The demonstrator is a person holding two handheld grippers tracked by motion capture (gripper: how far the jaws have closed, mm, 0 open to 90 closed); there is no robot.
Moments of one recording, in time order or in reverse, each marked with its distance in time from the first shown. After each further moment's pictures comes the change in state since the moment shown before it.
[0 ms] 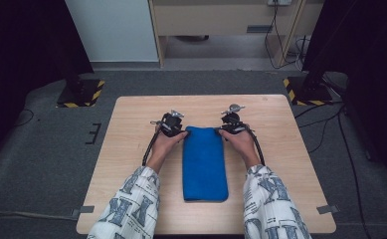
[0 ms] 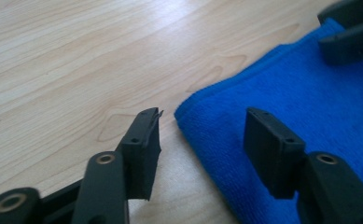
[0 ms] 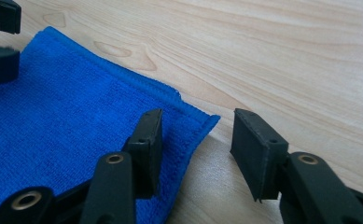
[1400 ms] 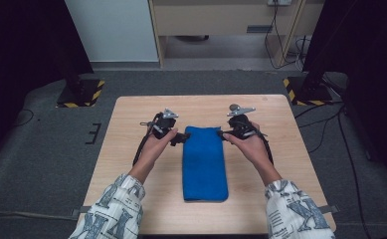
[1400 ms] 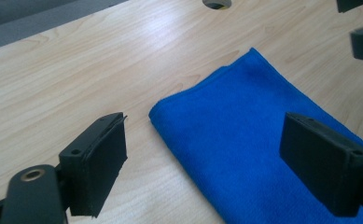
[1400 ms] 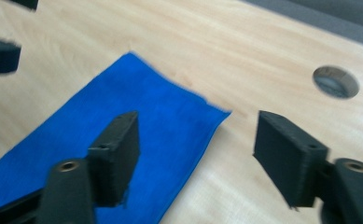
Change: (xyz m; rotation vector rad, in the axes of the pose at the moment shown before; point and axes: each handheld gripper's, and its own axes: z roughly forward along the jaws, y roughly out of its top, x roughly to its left) left arm -0.023 0.008 -0.070 -0.070 -0.037 0.066; right arm 0.031 -0.003 -0.087 -0.125 -0.020 -0.143
